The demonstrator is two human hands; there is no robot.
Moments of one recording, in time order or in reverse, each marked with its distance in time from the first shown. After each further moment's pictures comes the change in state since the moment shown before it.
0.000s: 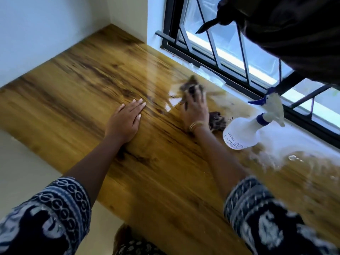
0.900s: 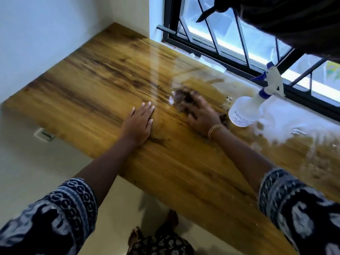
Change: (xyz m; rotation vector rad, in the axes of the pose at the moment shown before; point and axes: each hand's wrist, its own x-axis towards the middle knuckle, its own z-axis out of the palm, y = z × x) left_hand -0.059 0.013 -0.009 -0.005 -0.092 0.048; right_hand -0.088 0.006 -0.024 -0.025 -0.118 -0.277
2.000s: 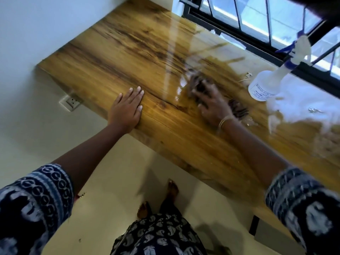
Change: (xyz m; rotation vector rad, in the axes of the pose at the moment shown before) left_hand -0.107 -0.078 -0.026 0.125 0.001 -0.068; right_hand -0.063 -0.082 0.005 0.020 -0.077 0.082
